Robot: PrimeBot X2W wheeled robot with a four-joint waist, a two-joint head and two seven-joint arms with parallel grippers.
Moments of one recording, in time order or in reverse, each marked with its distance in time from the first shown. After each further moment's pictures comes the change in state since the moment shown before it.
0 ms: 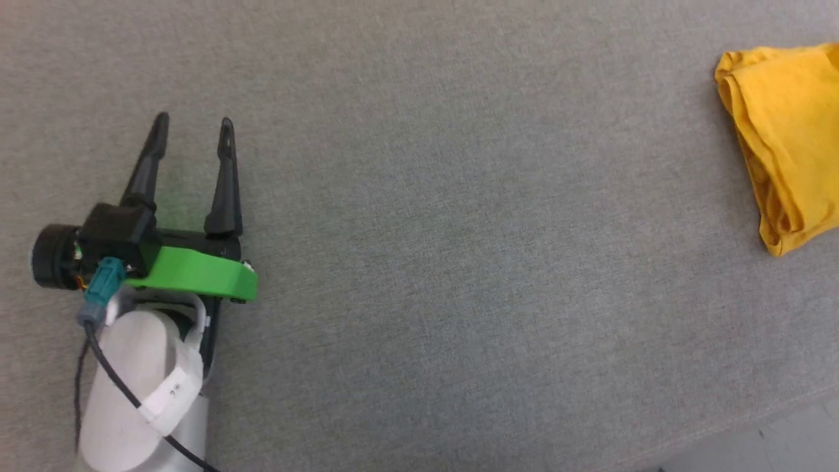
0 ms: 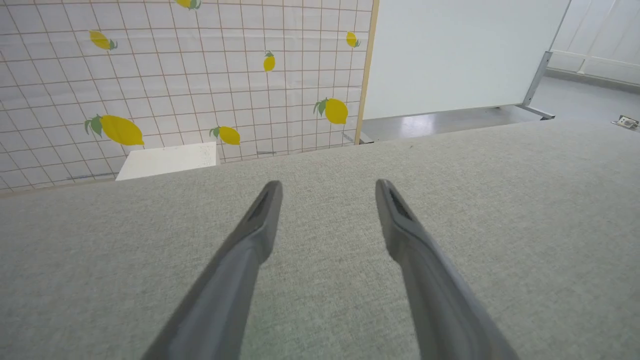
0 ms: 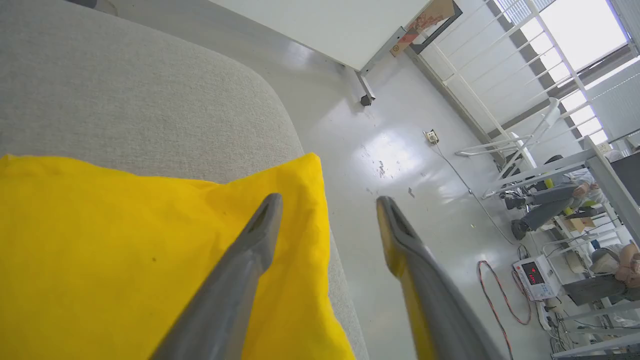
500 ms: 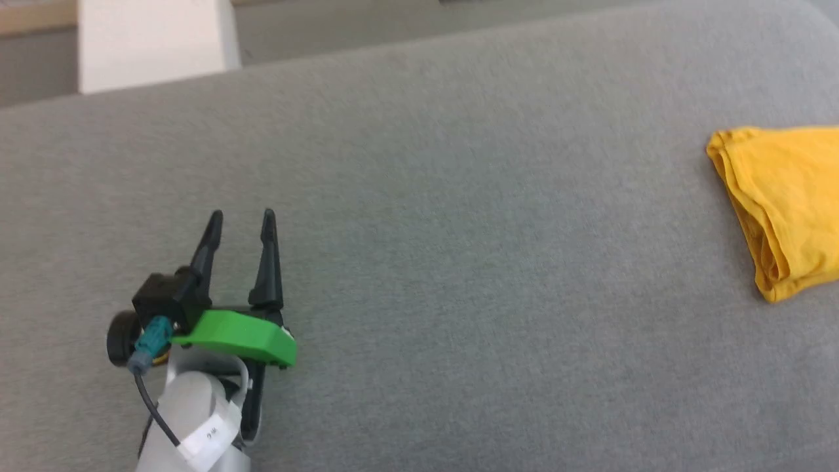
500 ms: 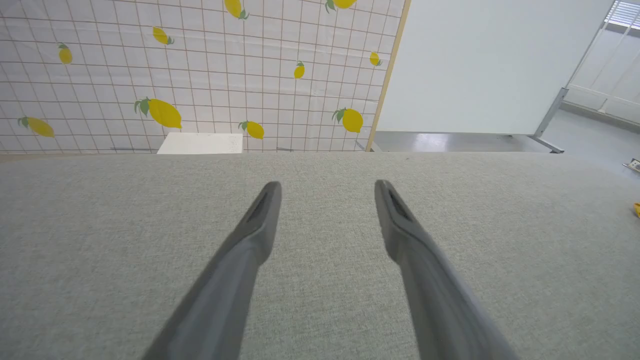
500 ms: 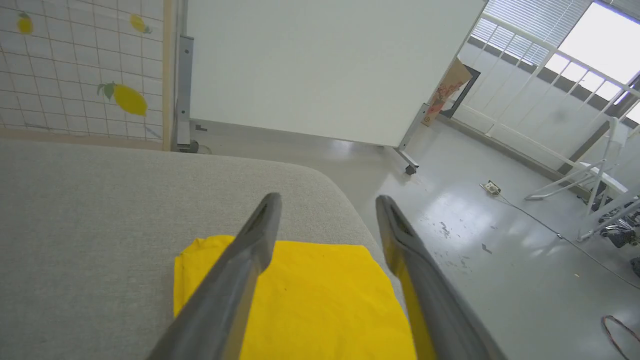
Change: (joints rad) left arm 0.115 -0.085 -0.012 0.155 -0.095 0.012 -0.046; right arm 0.292 0.050 0.054 -0.221 0.274 0.000 -0.119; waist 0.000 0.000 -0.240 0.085
